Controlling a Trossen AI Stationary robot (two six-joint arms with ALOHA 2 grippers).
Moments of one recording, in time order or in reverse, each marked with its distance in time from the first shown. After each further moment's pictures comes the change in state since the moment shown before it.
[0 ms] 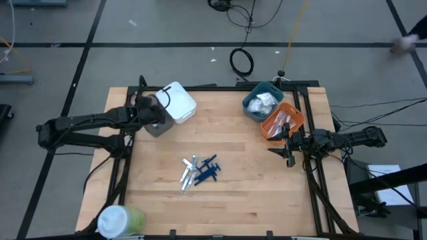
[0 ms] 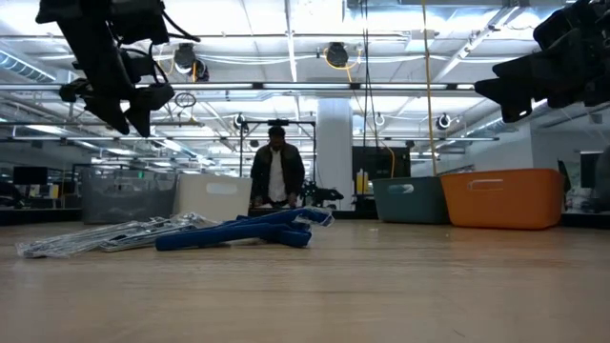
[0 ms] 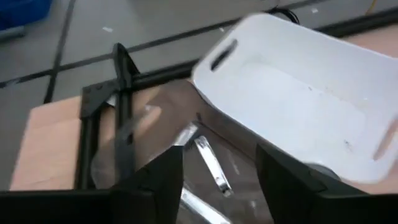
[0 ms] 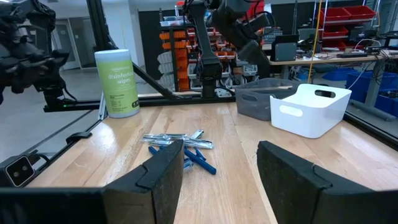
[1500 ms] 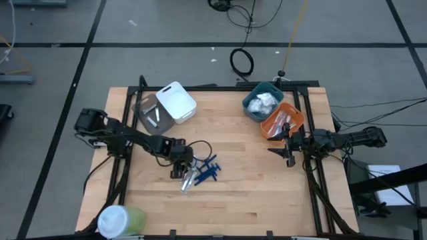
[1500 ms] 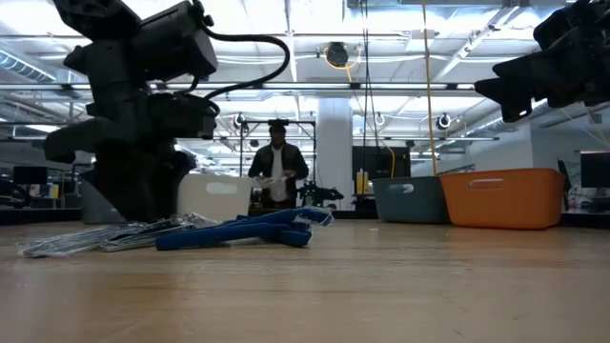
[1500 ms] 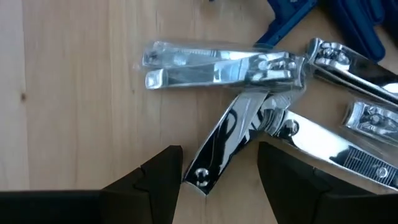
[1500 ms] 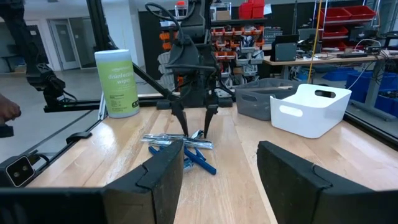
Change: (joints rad) left arm -0.455 0.656 0.005 0.552 0.738 0.719; right arm 0.000 0.000 0.000 0.000 0.000 0.000
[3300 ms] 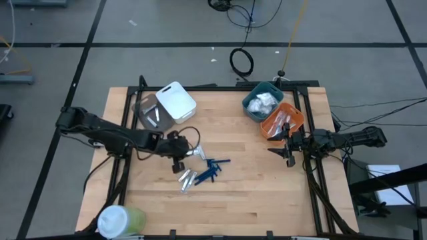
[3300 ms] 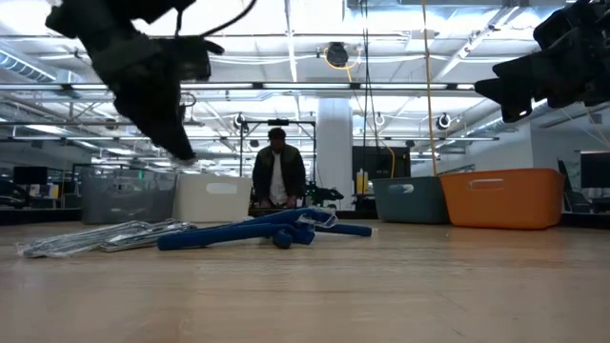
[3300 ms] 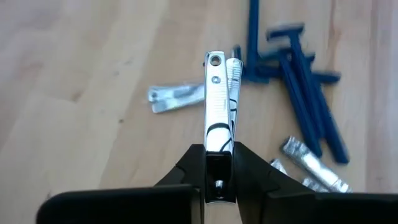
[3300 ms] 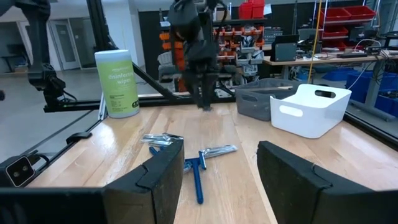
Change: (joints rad) left arm -0.014 -0.310 -0.007 -0.006 -0.152 -0.279; right arm 0.000 0.000 0.000 0.000 0.000 0.000
